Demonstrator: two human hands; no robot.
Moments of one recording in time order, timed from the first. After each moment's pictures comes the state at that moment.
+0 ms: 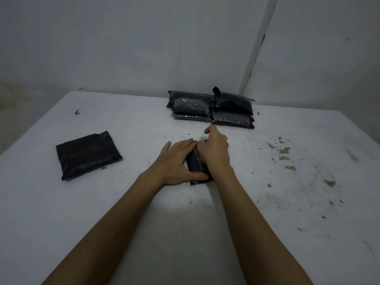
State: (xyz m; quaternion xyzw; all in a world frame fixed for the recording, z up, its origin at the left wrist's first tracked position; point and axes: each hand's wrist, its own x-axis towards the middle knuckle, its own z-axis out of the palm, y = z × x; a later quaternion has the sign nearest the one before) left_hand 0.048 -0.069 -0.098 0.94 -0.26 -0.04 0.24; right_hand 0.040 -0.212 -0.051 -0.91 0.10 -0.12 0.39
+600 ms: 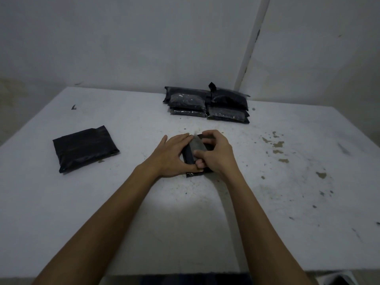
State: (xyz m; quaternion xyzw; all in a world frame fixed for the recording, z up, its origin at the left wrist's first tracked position) left_hand 0.049 -0.067 -0.097 0.94 -0.27 -0.05 0.23; right_hand -0.001 -0.240 -0.053 -0.80 0.08 -0.01 0.60
